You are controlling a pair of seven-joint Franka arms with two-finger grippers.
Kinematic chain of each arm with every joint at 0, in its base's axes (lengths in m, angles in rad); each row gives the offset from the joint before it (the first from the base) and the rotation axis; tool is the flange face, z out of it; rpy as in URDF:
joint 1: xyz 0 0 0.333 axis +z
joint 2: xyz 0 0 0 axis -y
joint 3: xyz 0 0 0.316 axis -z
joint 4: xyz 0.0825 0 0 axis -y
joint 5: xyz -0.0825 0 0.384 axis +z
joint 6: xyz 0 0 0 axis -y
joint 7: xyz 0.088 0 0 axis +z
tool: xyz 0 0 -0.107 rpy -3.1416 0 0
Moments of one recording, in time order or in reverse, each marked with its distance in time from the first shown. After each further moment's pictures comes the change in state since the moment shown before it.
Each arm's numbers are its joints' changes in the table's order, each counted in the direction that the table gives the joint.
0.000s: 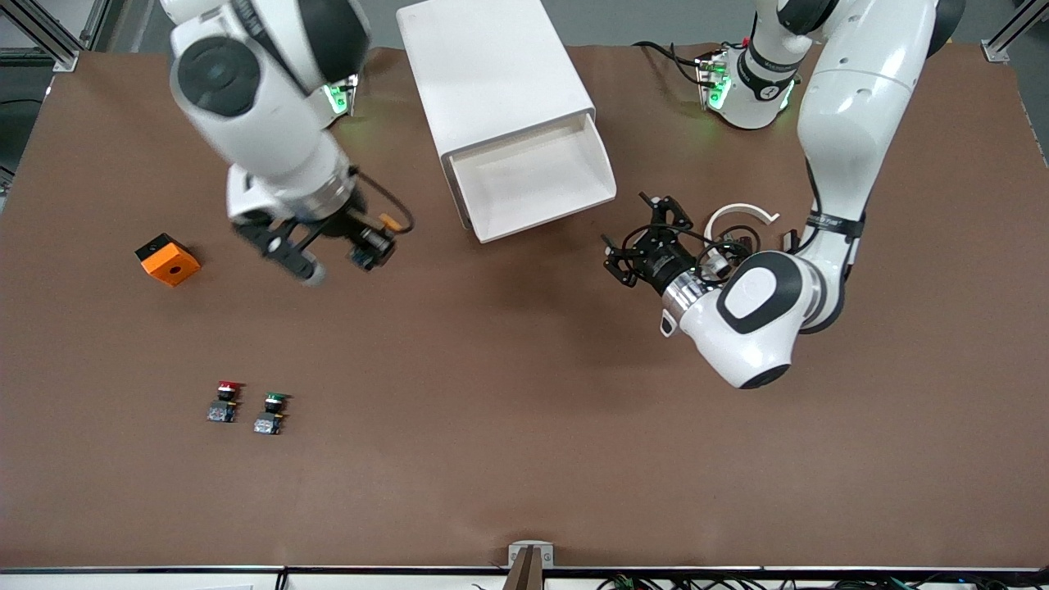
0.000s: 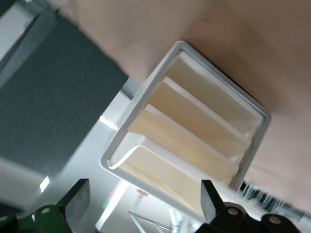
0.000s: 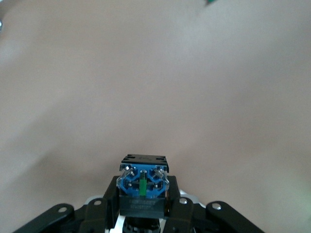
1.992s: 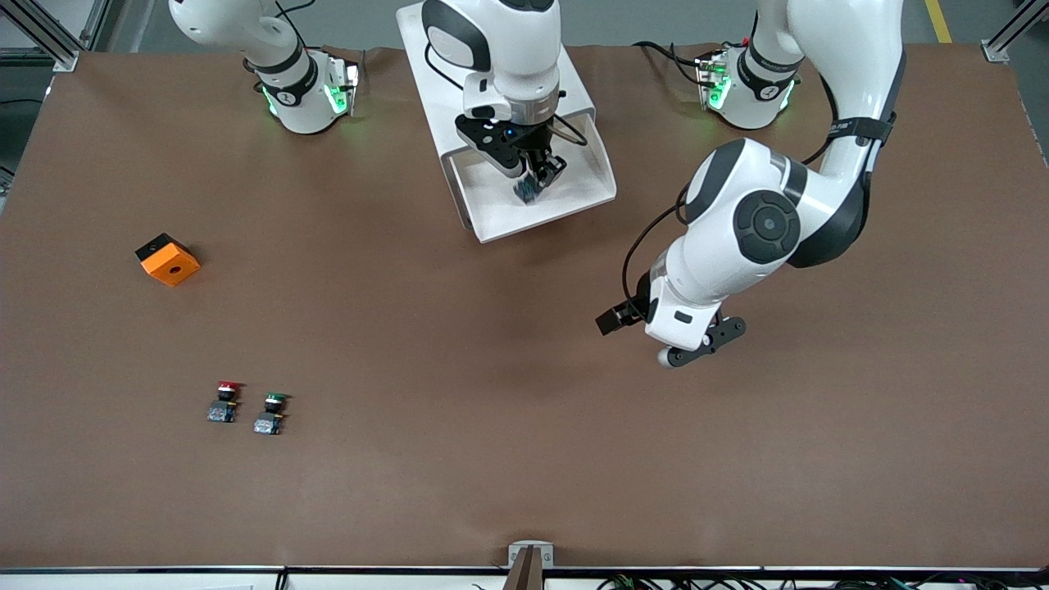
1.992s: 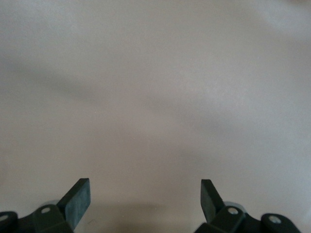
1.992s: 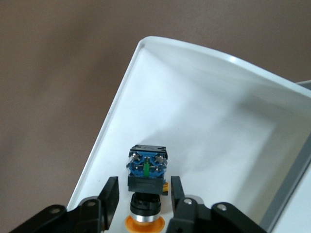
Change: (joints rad) left arm -0.169 0.270 -0.011 -0.180 0.581 0.859 -0.446; right arm 0.442 -0.092 0.003 -0.140 -0.106 0.287 -0.623
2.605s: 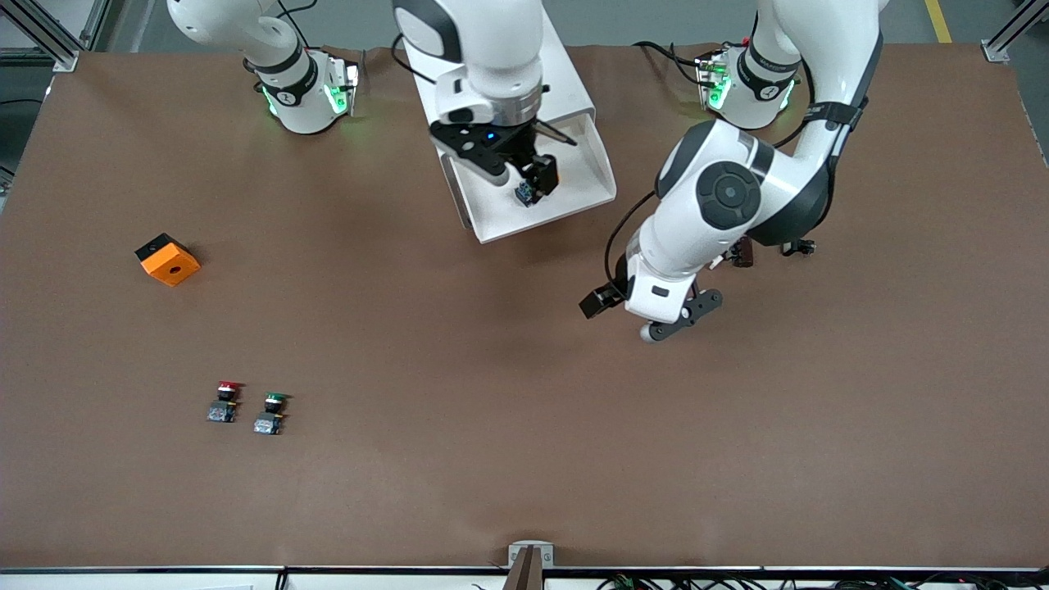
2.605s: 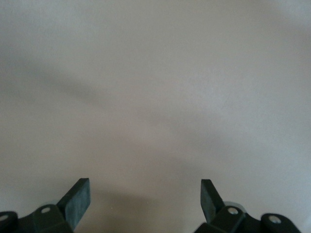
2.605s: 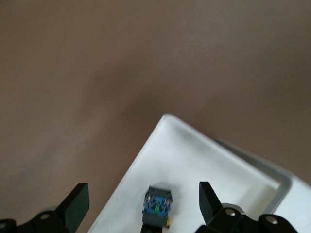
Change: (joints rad) left arm -0.068 0.064 0.001 -0.135 0.019 0.089 0.151; right arm -0.112 0.000 0.027 0.191 0.002 -0.217 0.325
